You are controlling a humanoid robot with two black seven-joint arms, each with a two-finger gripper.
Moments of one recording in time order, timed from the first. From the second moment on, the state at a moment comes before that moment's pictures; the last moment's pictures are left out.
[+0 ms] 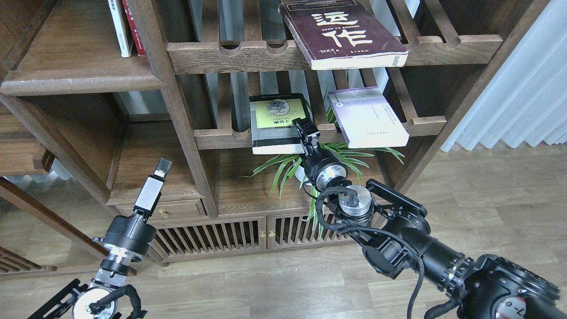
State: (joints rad) left arm -0.02 0.20 -1.01 -1.23 0.08 -0.49 -0.35; right arm 0.60 0.02 0.62 0.91 0.67 -0.02 0.34
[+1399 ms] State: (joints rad) left arm -0.02 0.20 -1.01 -1.21 0.08 -0.49 -0.36; right arm 0.62 0.01 0.64 0.87 0.74 0.10 0.29
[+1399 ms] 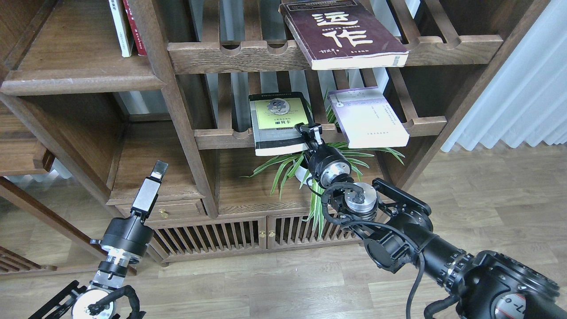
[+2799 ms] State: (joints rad) left arm -0.09 0.42 -0.83 -1.38 -0.34 -0.49 -0.26; right arm 0.18 -0.19 0.64 1.33 0.47 0.58 0.25
